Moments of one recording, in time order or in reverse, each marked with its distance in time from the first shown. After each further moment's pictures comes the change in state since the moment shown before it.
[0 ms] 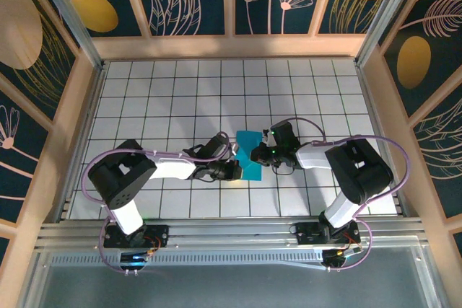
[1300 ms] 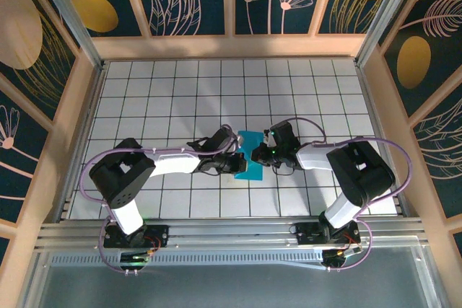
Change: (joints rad) left arm -0.003 0.023 0.150 -0.106 -0.030 -0.030; right arm 0.013 -0.021 -0.004 -0.018 0.039 0.012
